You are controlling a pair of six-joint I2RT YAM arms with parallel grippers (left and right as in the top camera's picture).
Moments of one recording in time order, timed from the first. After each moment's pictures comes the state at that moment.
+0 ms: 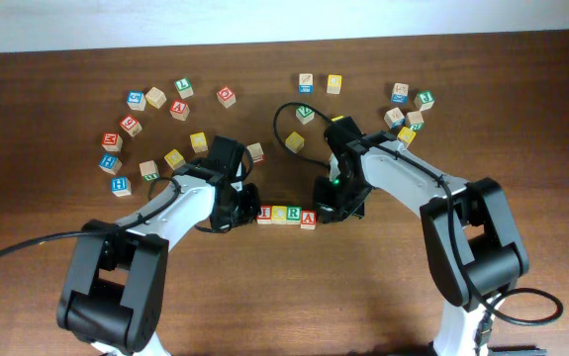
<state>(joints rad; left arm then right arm) -0.35 1.84 1.06 -0.58 0.26 -0.54 0.37 2.00 1.30 -0.86 -0.44 0.55</state>
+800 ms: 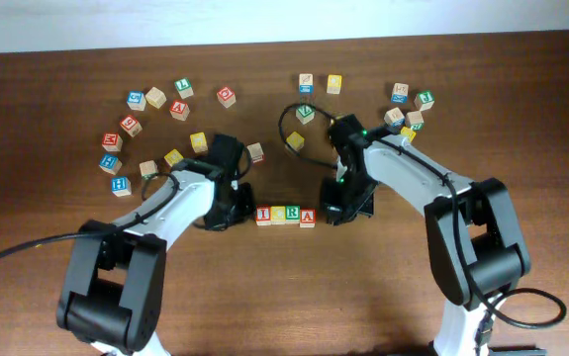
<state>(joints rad) -0.34 1.84 1.11 -0.71 0.15 -0.54 0.35 2.00 1.36 -1.03 -0.36 0.52</state>
